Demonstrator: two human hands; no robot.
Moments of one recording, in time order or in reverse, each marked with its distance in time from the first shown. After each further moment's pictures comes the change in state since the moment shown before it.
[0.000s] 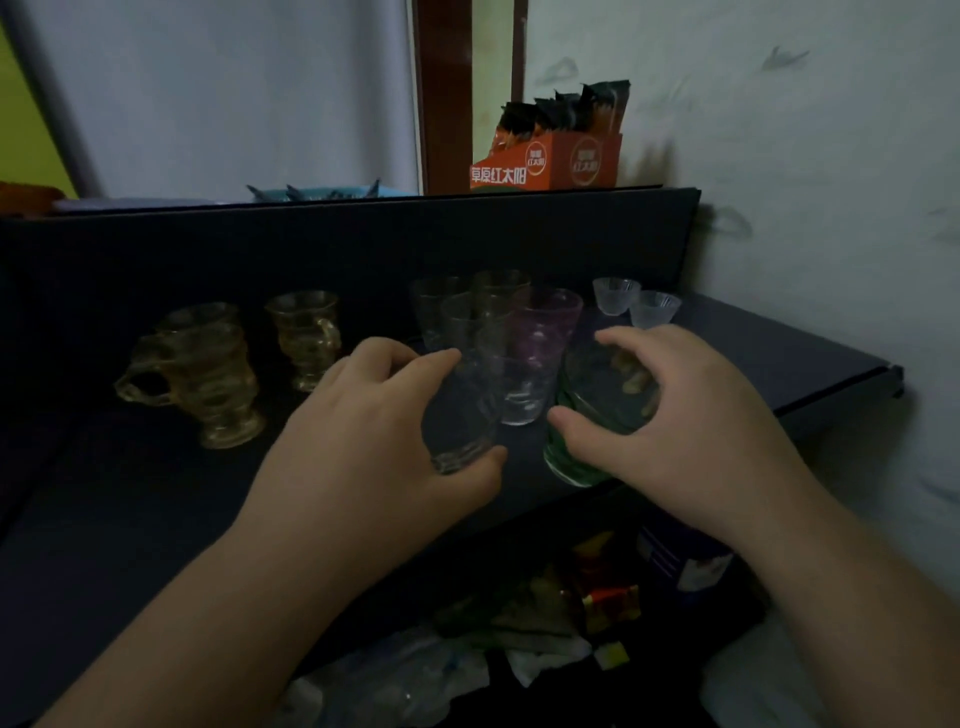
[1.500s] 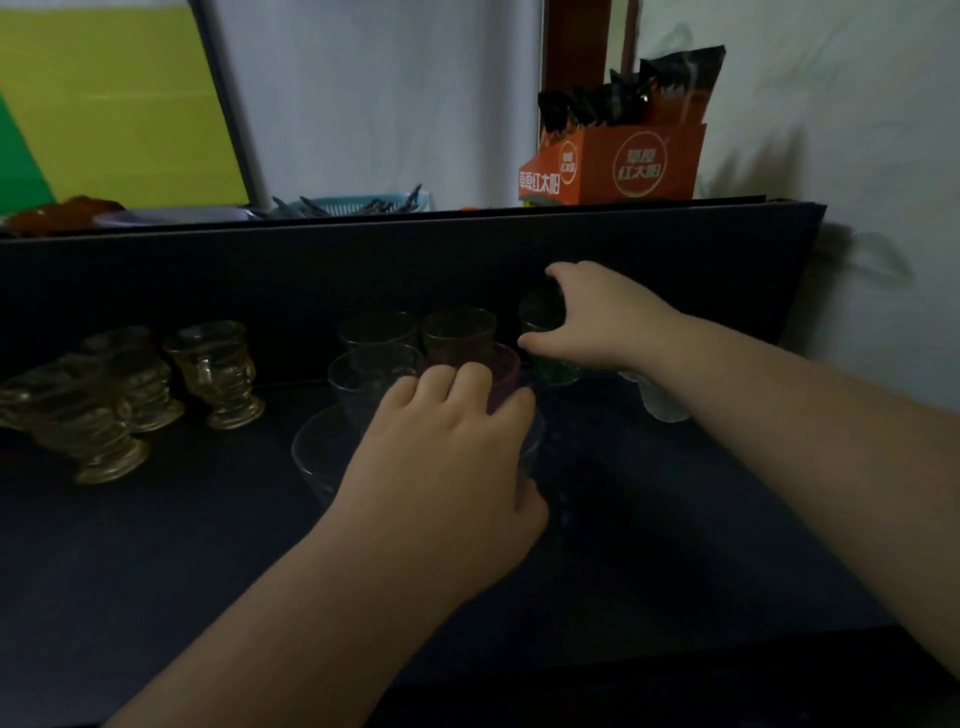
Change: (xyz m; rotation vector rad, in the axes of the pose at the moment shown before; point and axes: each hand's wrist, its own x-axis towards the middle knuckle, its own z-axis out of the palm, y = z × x) left_hand 0.159 0.119 0.129 0.535 -0.168 -0.139; right_hand 0.280 0.165 0.065 -0.071 -0.440 -0.270
